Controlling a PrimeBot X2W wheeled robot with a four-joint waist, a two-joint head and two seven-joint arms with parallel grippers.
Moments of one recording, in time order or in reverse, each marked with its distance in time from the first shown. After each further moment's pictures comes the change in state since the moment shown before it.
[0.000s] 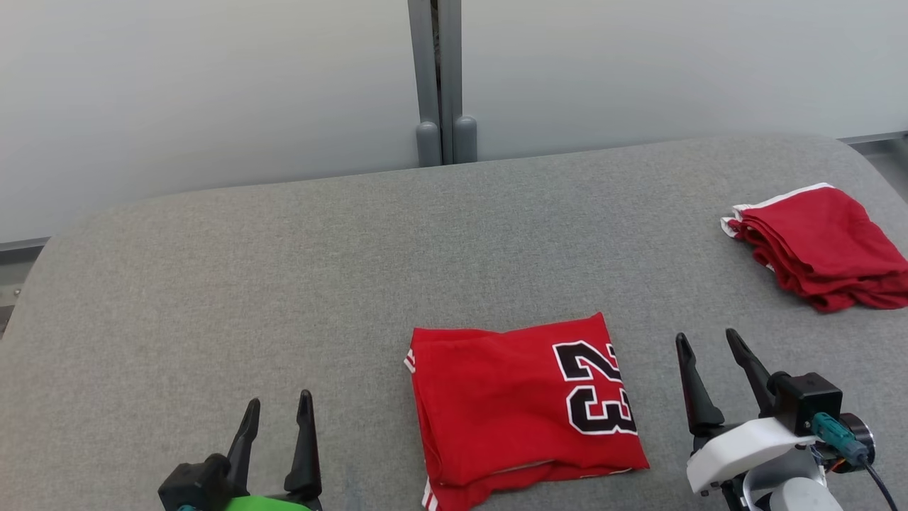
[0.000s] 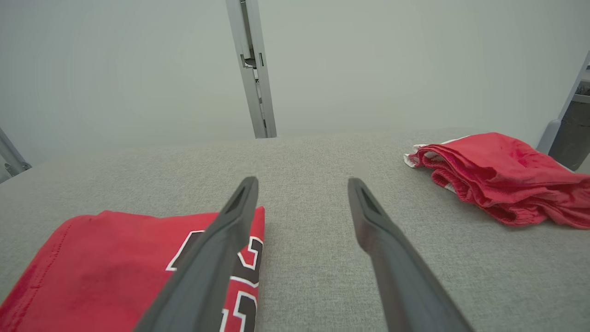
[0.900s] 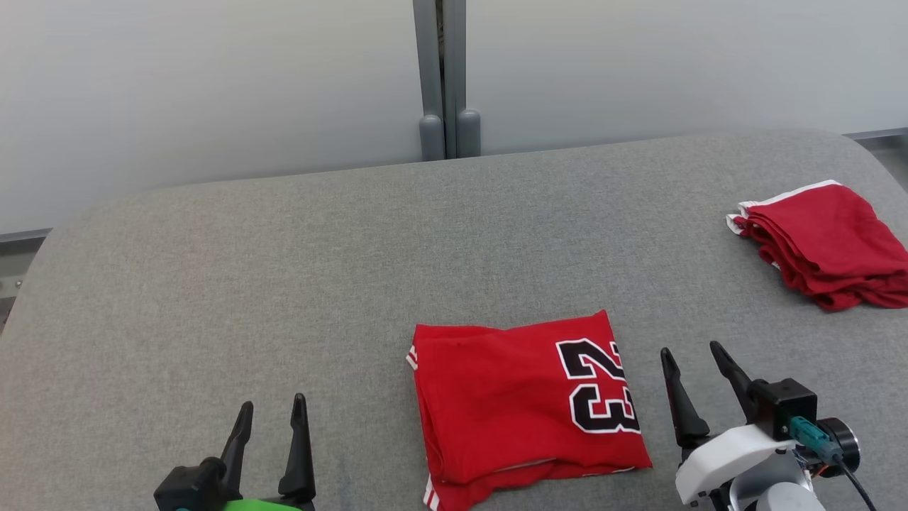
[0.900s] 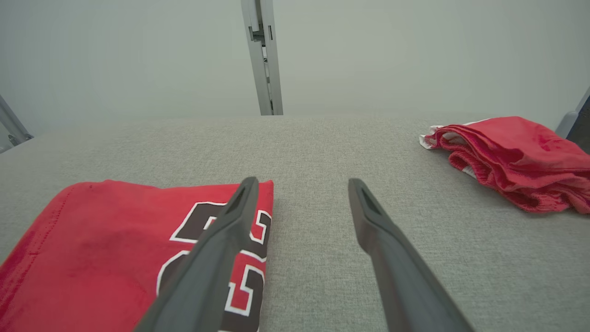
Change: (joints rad) left arm 0.010 -0.008 0.035 0.004 0.049 -0.019 0.000; right arm -0.003 0.000 0.023 0.047 -0.029 0.000 0.000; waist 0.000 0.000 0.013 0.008
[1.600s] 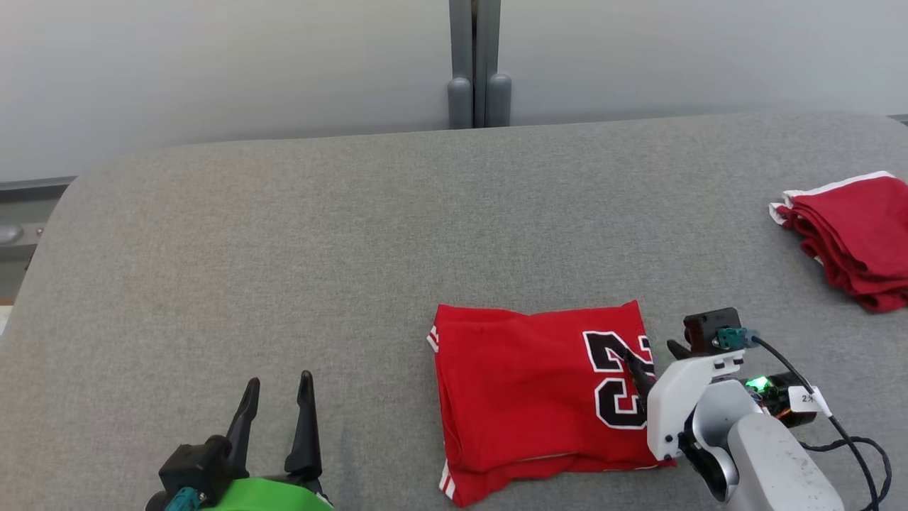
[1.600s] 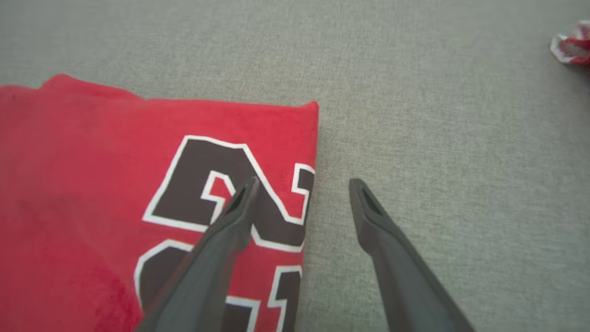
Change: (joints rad) left arm -0.045 -0.001 -0.018 0.001 -0.007 0.004 0.000; right arm -0.219 0.000 0.061 0.173 -0.012 0.000 0.446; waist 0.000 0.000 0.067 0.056
